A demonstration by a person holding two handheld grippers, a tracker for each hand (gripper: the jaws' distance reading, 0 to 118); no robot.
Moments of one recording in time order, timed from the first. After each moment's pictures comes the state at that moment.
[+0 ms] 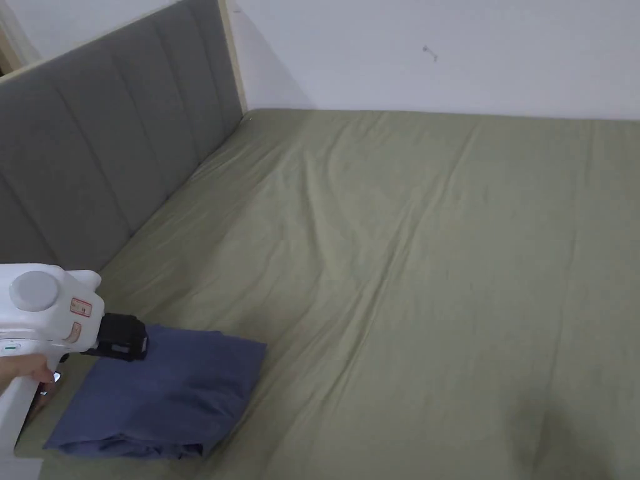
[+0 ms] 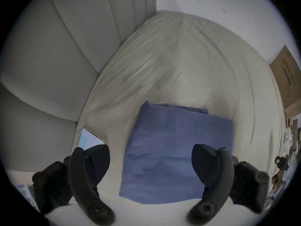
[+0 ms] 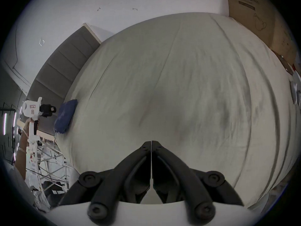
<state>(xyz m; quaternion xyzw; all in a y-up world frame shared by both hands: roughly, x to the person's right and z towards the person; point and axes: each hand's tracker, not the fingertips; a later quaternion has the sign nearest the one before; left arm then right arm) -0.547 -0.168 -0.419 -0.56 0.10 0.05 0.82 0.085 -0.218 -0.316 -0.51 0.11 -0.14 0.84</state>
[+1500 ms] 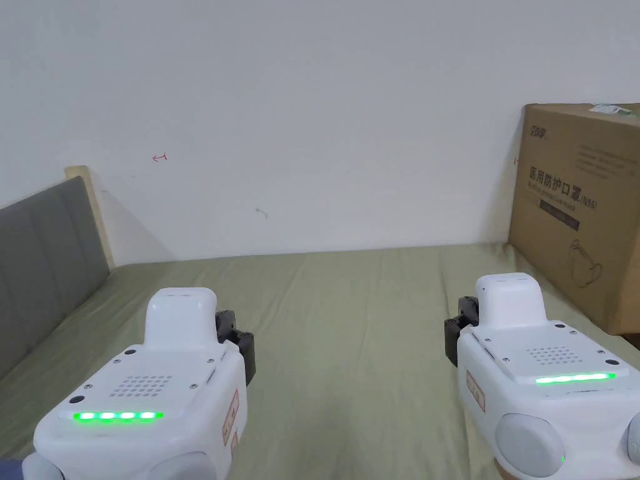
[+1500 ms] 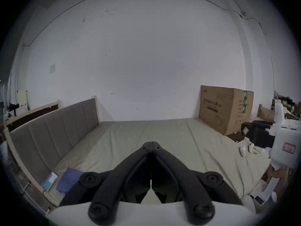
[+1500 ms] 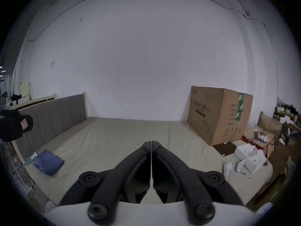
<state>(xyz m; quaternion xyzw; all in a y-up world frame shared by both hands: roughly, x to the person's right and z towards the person) -0.149 0.008 -0.187 -0.09 -0.06 -0.02 0.99 0.122 -0.011 -0.189 -0.08 -0.05 0.02 1.00</state>
